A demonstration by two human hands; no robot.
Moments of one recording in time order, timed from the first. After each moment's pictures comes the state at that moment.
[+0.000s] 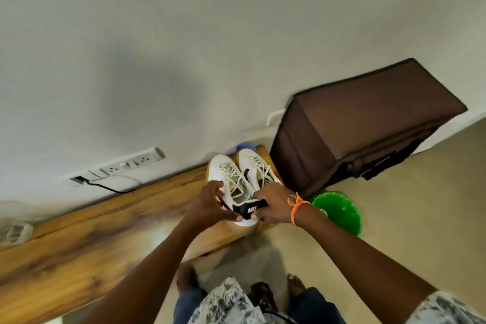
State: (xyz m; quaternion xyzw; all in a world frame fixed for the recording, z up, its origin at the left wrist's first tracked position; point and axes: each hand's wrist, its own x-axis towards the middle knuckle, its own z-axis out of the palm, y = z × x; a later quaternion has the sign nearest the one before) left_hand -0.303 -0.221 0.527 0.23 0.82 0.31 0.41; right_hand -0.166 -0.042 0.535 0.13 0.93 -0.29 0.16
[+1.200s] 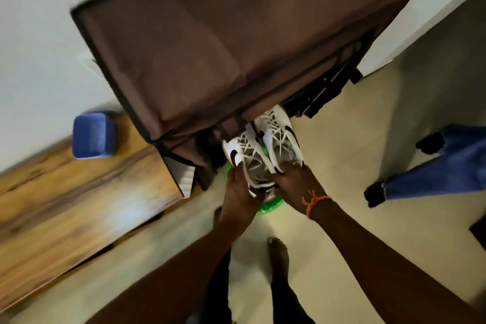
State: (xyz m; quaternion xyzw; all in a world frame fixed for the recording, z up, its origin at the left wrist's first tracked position) left_hand 0.024 0.151 0.304 0.33 0.82 0.34 0.33; right_hand 0.134 0.278 0.321 0.27 0.94 -0.14 0.17
